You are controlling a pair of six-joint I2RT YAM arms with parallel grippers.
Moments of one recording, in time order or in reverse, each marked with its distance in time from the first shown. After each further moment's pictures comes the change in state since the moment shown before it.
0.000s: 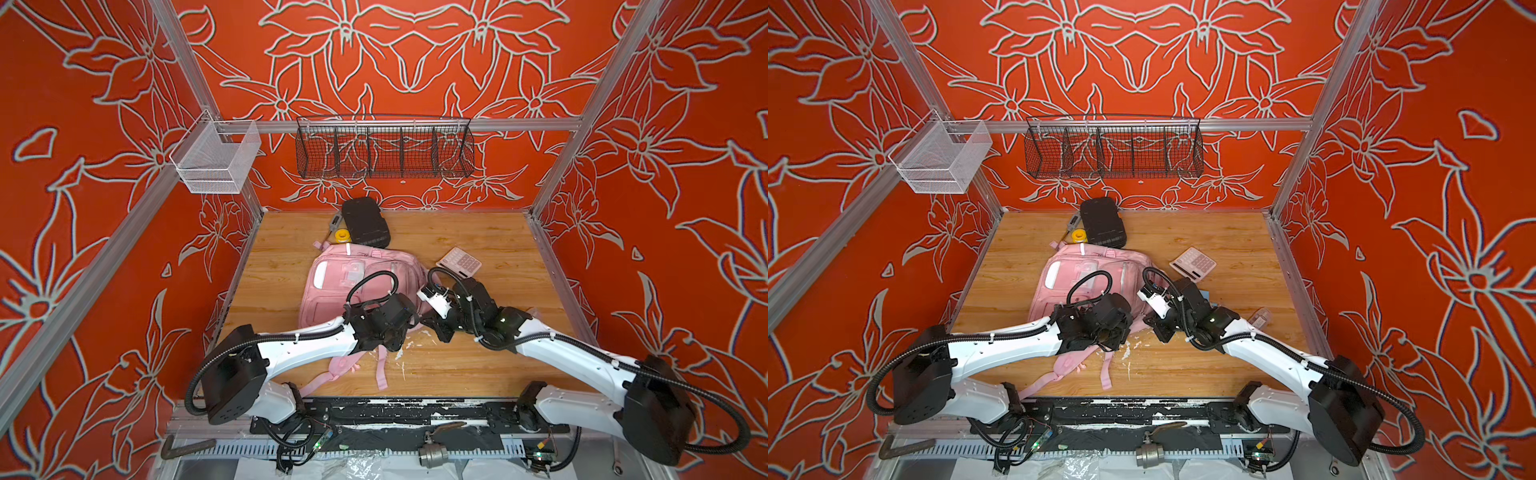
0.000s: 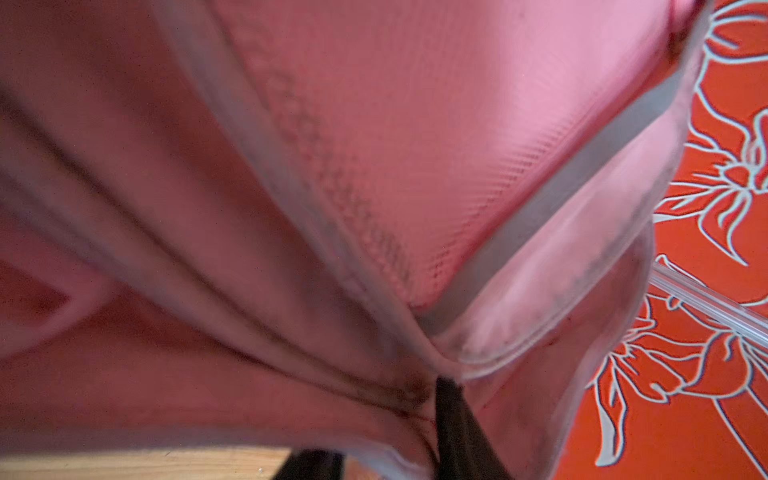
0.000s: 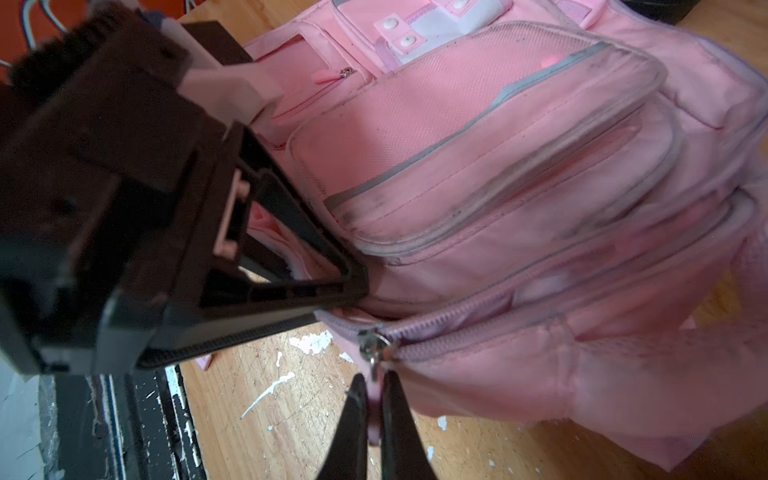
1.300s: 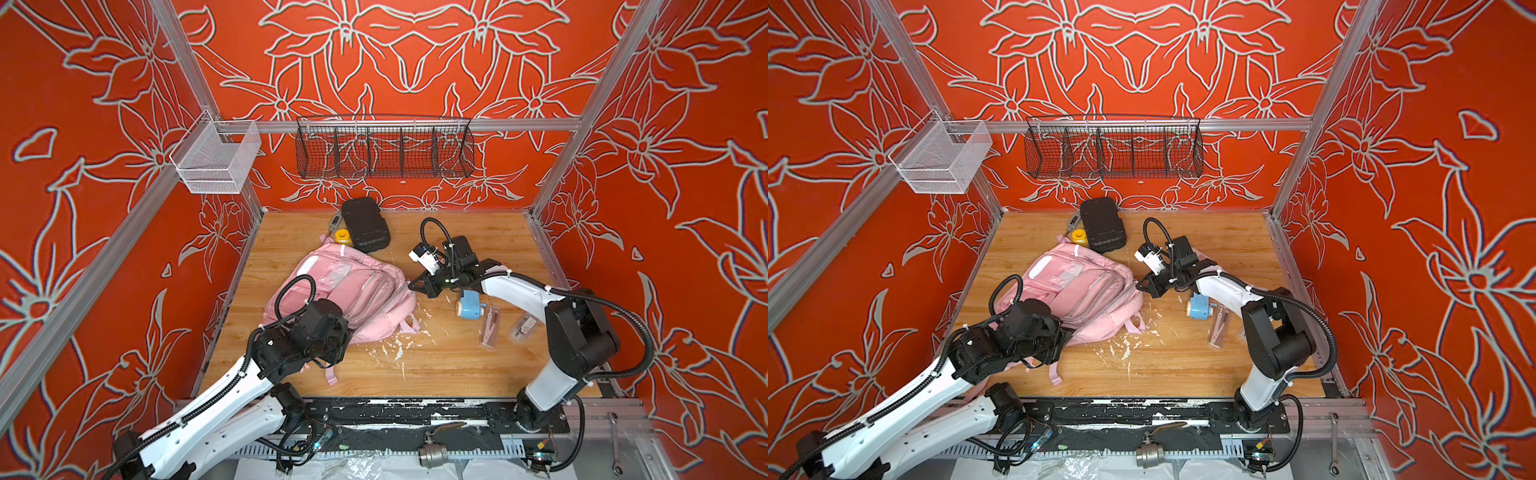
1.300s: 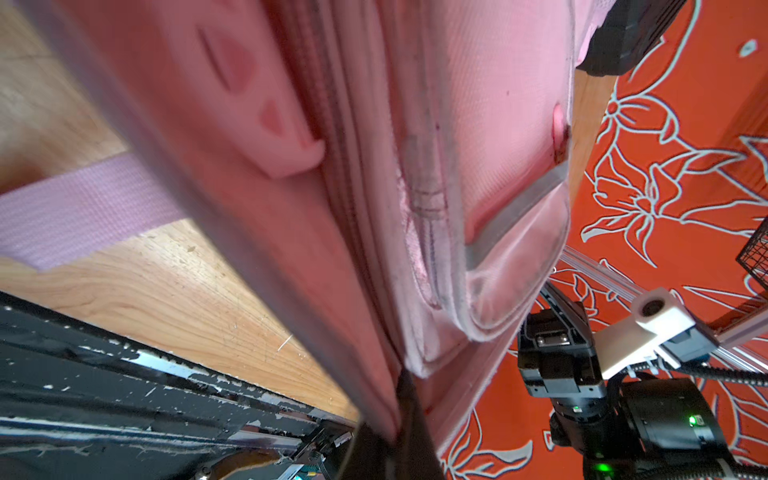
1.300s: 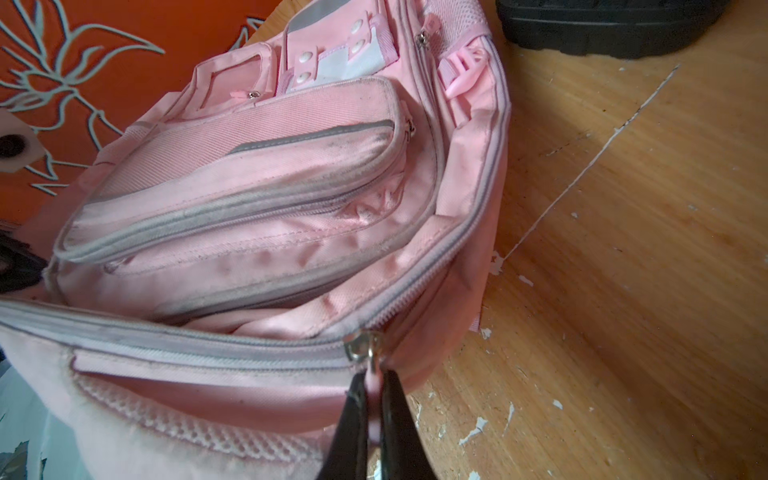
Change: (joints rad) left arm 0.268 -0.696 -0.147 -0.505 0.132 0.197; right arm -0.263 0.498 0.409 -0.049 -0.323 -0.058
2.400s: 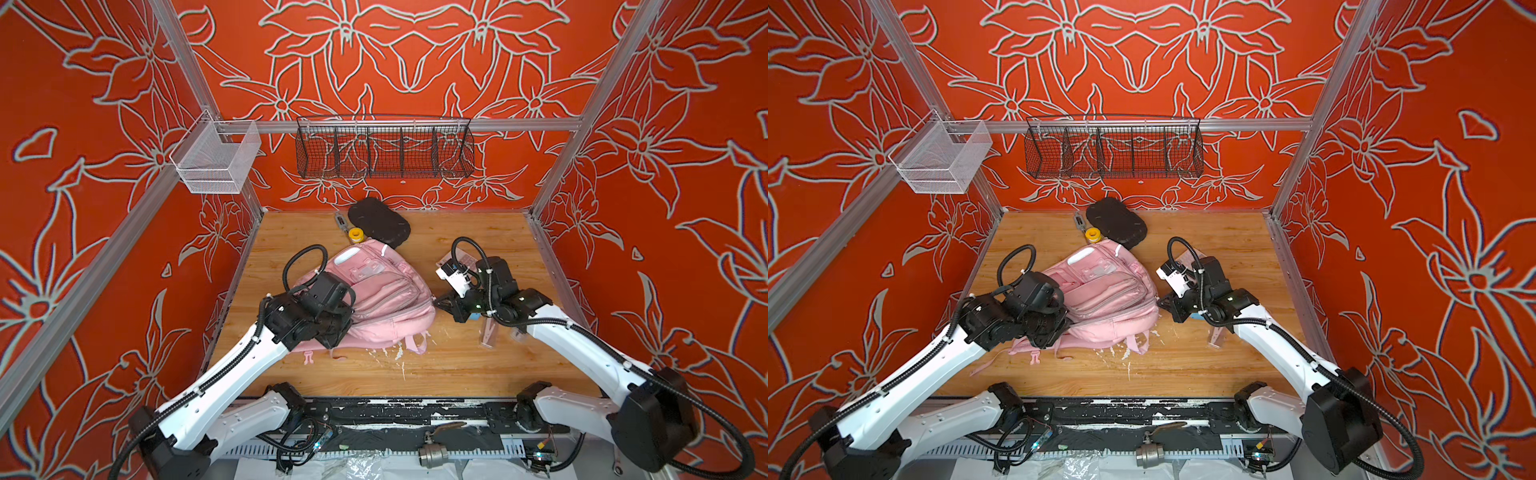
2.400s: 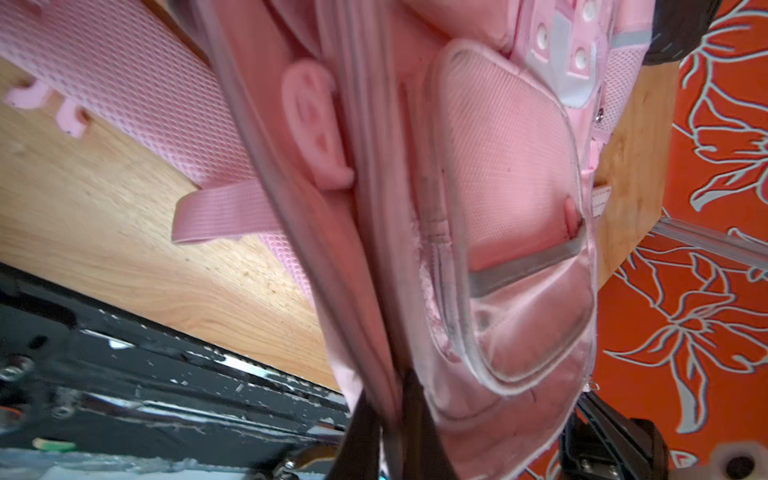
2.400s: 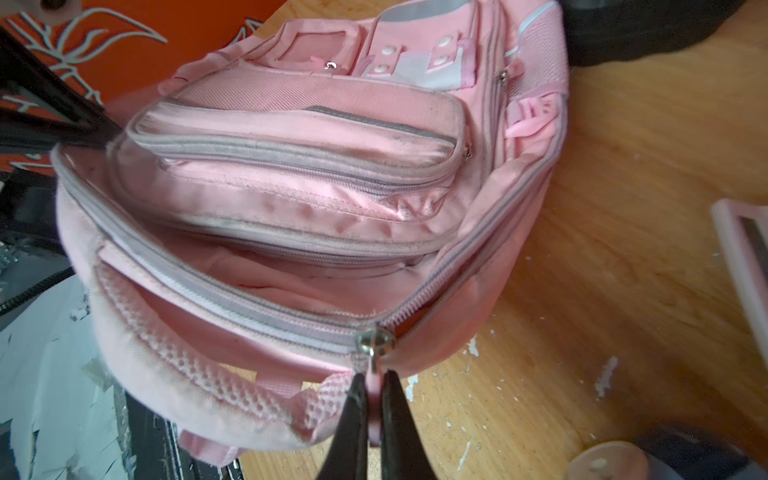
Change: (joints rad) left arm 0.108 0.206 0.216 -0.173 0.057 0.304; right arm 0.013 -0.472 -0.272 -0.135 0.091 0.014
